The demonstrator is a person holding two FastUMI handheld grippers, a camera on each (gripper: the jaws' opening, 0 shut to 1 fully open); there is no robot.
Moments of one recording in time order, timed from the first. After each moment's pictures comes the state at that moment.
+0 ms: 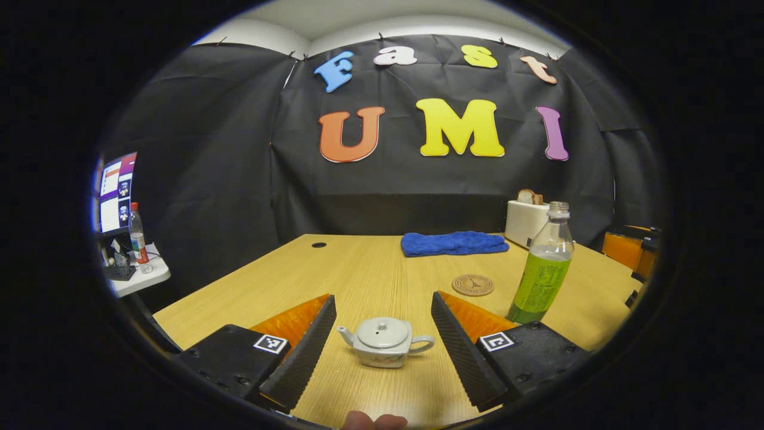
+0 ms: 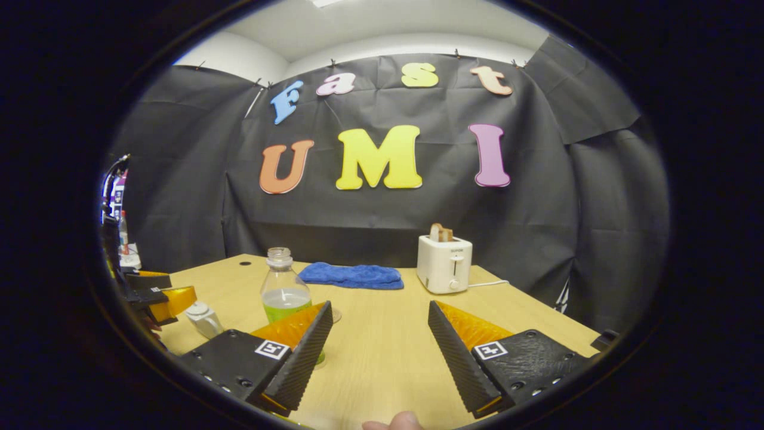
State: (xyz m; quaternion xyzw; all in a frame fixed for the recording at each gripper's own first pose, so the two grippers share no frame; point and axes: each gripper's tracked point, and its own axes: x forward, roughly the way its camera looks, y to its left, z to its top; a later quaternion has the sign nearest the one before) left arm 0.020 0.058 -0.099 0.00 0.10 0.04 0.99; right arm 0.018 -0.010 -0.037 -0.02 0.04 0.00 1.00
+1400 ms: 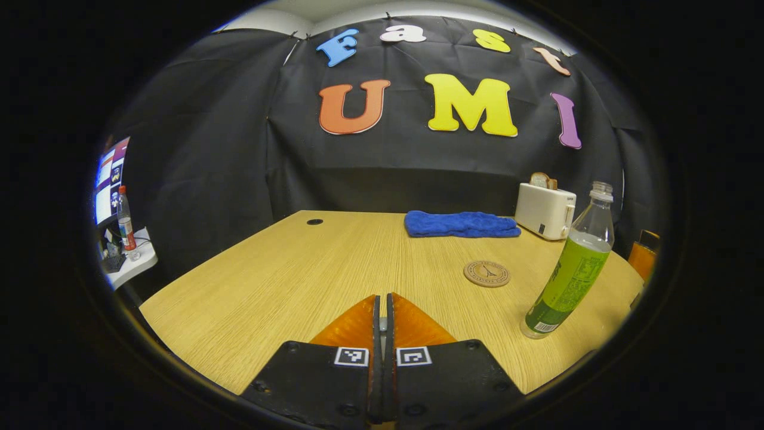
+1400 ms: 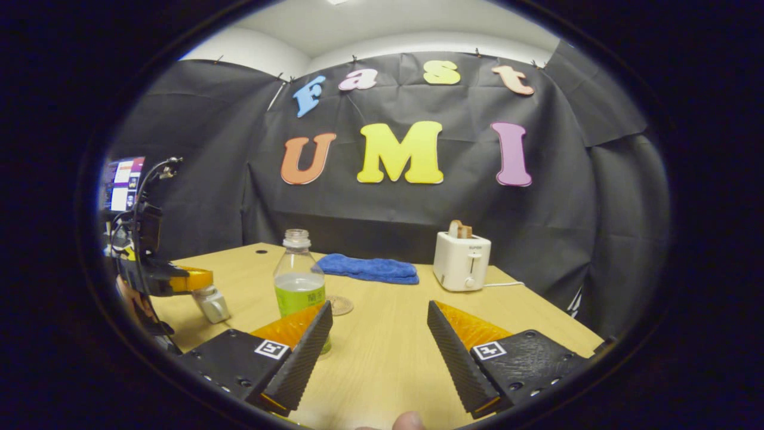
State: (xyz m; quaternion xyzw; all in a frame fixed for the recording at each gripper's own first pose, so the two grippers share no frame) left arm 0.054 0.067 -0.122 -0.02 0.14 0.05 0.99; right arm 0.015 0.006 -0.051 -0.04 0.05 0.06 1.00
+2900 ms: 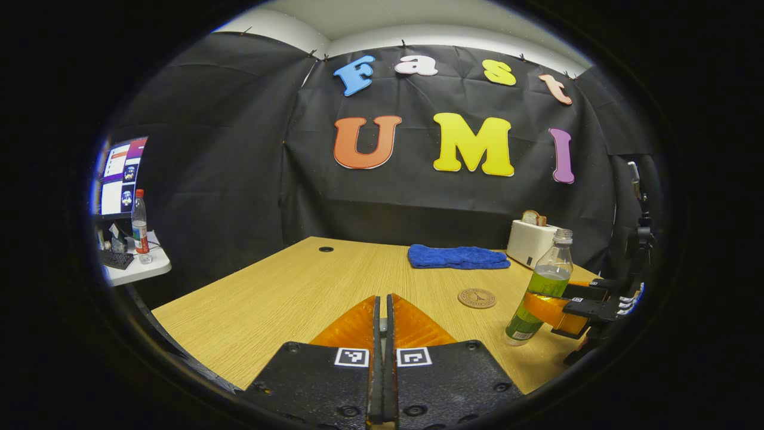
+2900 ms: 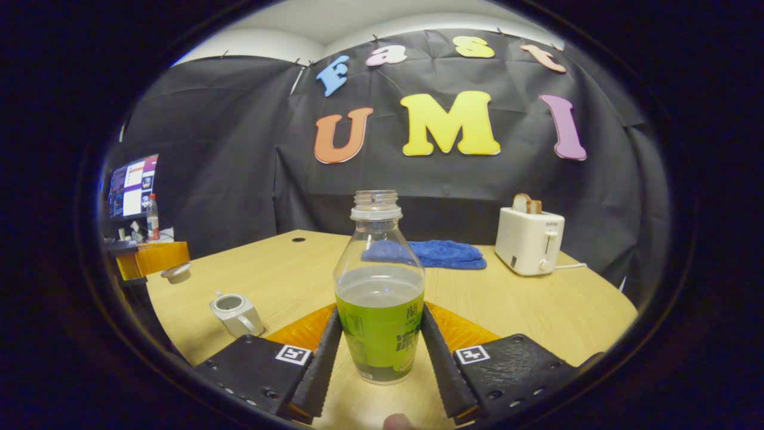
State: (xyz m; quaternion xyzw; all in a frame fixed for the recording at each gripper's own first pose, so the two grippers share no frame) left arm 0.005 0.093 -0.074 -0.04 0.06 0.05 1.00; right arm 0.072 0.114 -0.083 -0.05 0.10 0.13 0.98
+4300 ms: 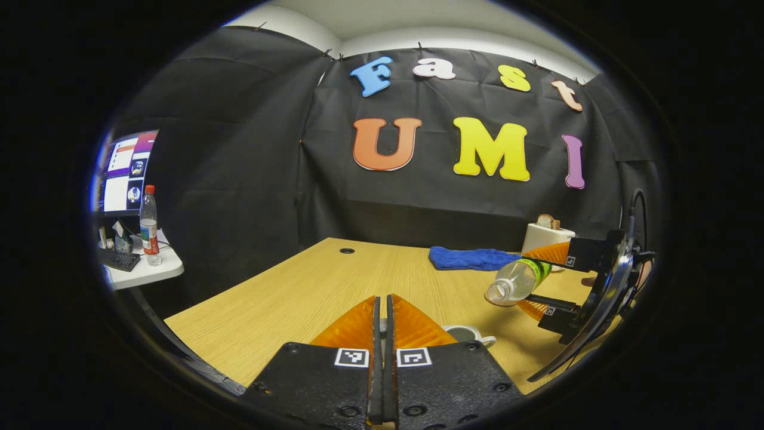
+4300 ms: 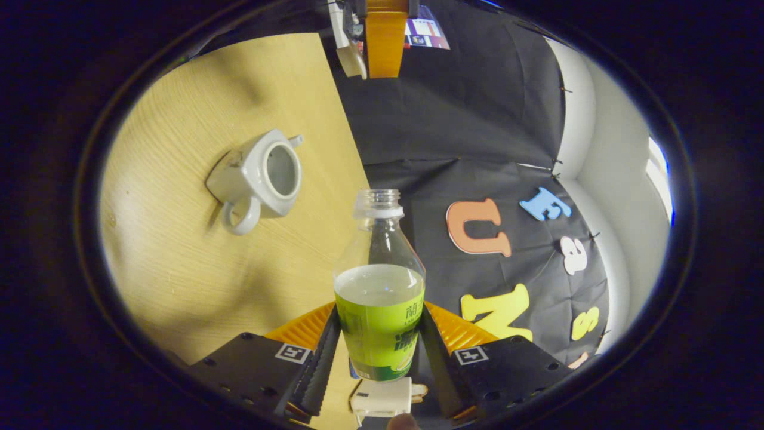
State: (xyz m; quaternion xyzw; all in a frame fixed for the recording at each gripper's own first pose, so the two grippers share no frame) left arm -0.005 0.159 -0.082 -0.04 0.07 0.07 0.99; right arm 0.114 0.205 -0.070 -0.70 -0.11 0.18 0.69
